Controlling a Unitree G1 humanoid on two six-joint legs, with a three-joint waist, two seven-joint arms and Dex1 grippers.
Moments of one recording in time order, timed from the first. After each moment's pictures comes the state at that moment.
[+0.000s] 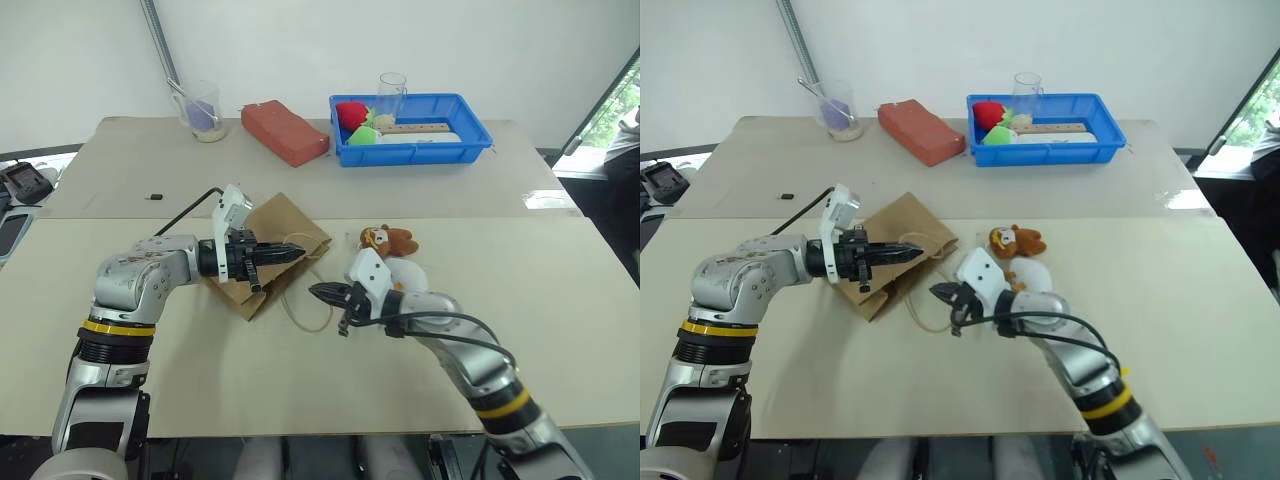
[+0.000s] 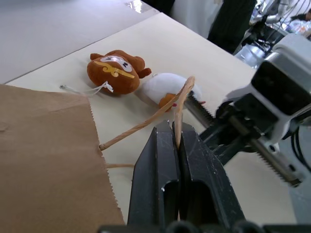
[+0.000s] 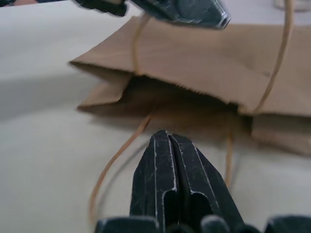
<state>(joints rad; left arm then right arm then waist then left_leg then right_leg) -0.64 0.59 0.01 0.01 -0.61 0.90 -1.04 -0.44 -0.32 0.37 -0.14 0.21 0.39 0.62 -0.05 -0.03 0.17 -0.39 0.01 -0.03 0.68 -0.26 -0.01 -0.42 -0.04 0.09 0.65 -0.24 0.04</state>
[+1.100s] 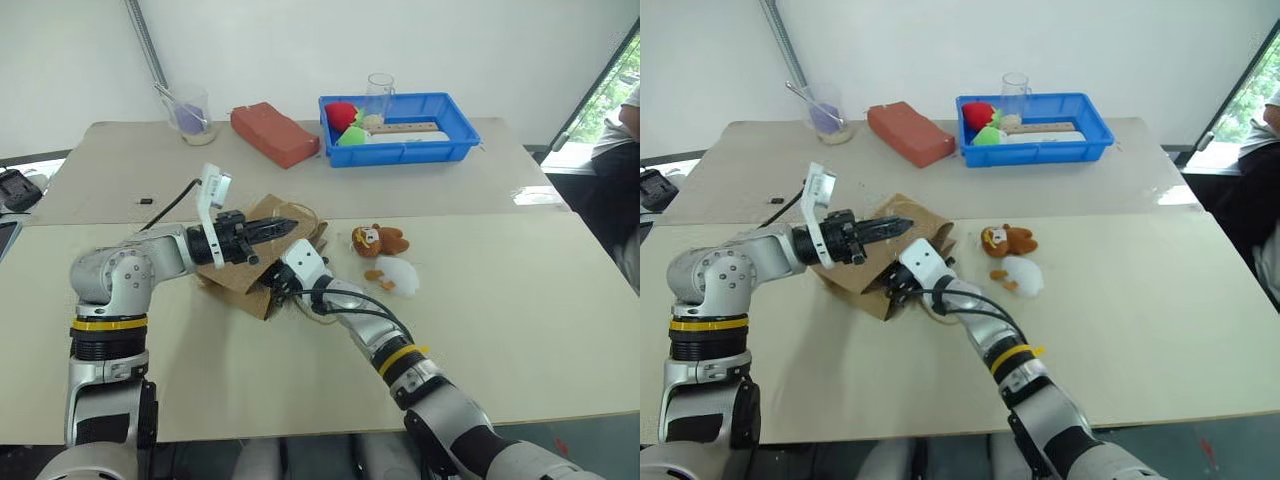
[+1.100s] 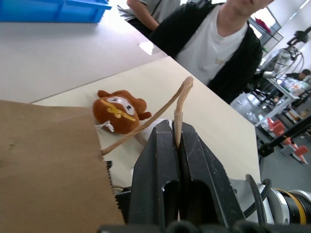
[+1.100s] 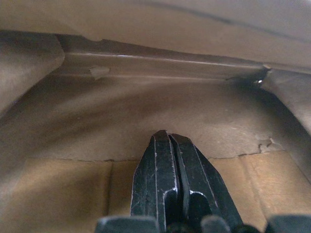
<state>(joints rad) -0.67 0.56 0.18 0.00 -0.79 1.07 -0.81 -0.72 0.09 0.33 0.72 -0.05 -0.07 0.39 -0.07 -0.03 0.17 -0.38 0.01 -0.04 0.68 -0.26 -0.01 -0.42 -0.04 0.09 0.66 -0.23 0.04</state>
